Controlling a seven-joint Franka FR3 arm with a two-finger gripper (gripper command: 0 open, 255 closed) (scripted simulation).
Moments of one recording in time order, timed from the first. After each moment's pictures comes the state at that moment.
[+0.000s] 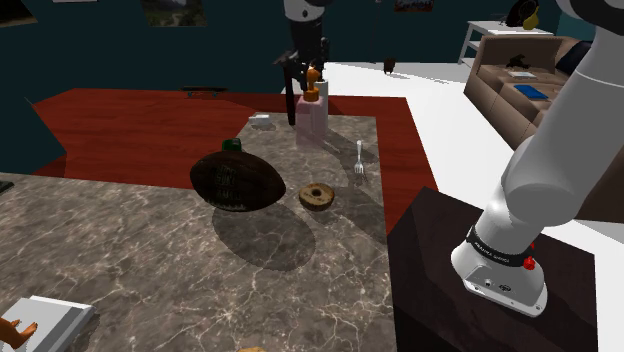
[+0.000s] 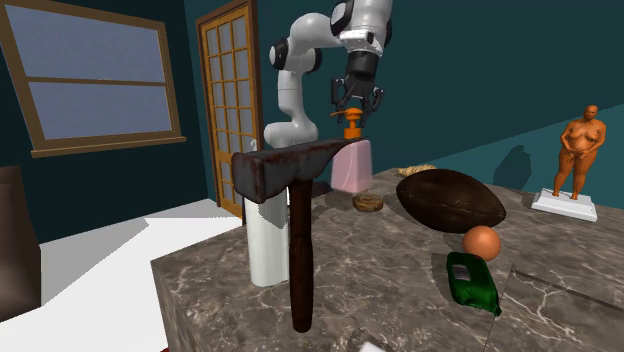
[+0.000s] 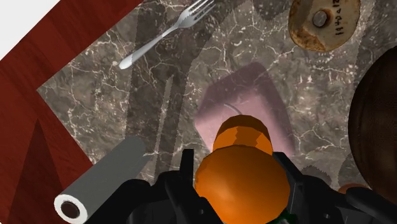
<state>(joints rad) 0.04 -0.05 0.16 -1.74 -0.20 1.74 0.26</state>
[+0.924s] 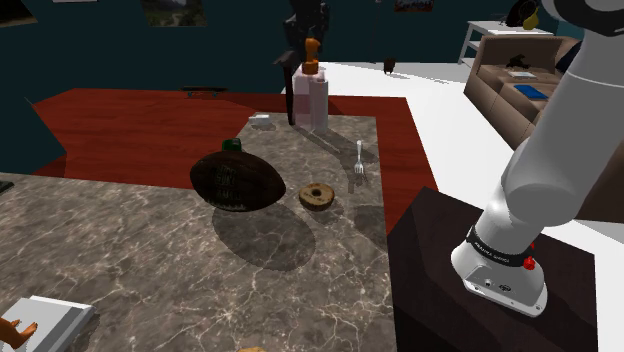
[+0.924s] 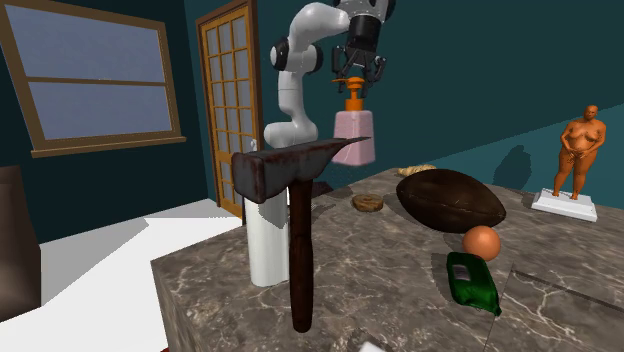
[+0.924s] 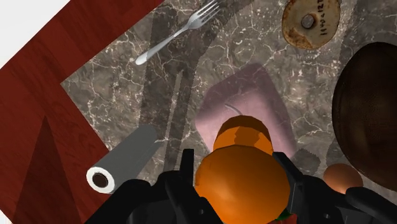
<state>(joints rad) 0.04 0.00 0.16 -1.49 -0.21 1.54 0.23</state>
